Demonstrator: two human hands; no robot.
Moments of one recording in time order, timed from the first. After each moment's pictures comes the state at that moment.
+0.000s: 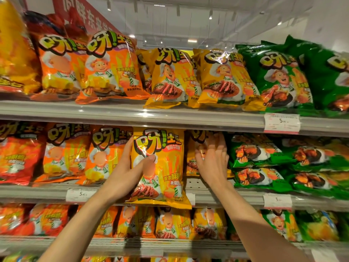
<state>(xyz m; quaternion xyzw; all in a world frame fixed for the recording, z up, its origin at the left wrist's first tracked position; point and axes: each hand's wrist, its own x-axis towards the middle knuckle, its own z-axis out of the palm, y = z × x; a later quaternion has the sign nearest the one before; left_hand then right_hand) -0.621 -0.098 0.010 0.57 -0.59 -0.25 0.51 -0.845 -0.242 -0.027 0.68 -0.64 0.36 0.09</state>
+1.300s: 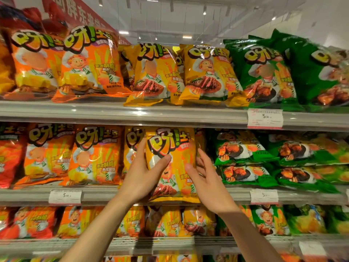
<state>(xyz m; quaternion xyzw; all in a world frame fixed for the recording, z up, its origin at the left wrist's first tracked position) -0.693 -0.121 -0.002 0.56 -0.60 -0.21 0.53 -0.887 -0.152 -0.028 0.69 -0.44 0.44 -0.37</state>
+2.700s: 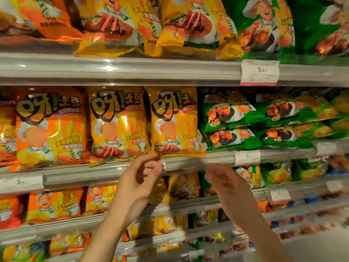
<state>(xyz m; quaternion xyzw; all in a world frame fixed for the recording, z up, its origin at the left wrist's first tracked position) -0.720 -0.101 -0.078 0.47 -0.57 -0.39 0.55 -0.960 -0.098 -0.093 0.65 -0.56 0.45 -0.27</state>
